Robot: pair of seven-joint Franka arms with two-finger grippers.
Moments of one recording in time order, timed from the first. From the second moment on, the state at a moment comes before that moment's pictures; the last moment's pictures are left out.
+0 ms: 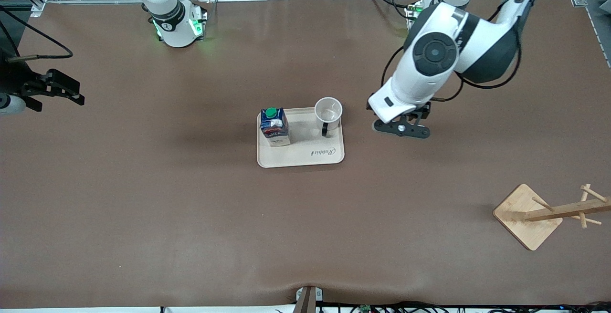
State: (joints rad) left arm -0.29 0.23 -0.29 -1.73 0.03 1.82 -0.37; right arm -0.01 0.03 -0.01 -1.54 0.03 1.55 -0.15
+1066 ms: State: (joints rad) left arm -0.43 0.44 -0.34 -1.87 0.03 2.12 -0.50; right arm -0.01 0.03 -0.01 -1.54 0.03 1.60 -0.15
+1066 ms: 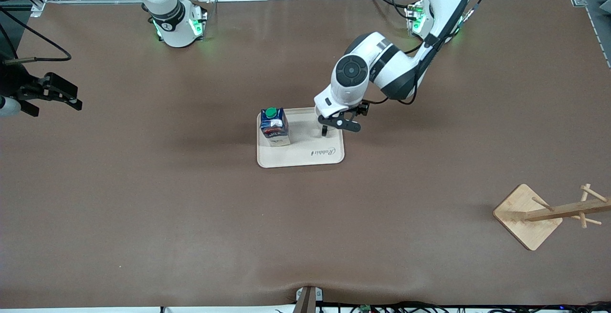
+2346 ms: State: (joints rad) left arm -0.42 0.49 -0.33 -1.74 0.03 2.15 -0.64; right arm -0.01 0.04 0.00 -1.54 0.04 1.63 -0.15
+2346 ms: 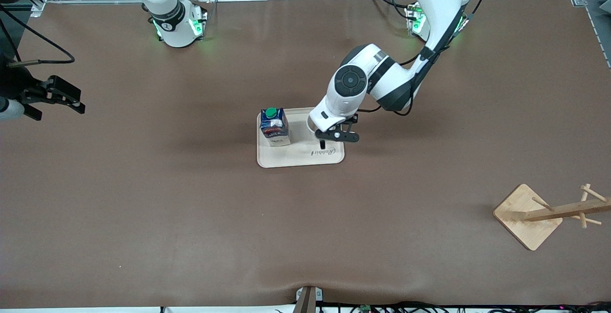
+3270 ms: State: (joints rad) left arm 0.08 0.36 -0.32 -1.48 0.17 1.80 -0.22; right arm 0.24 0.15 0.02 -1.54 0.07 1.63 -0.02
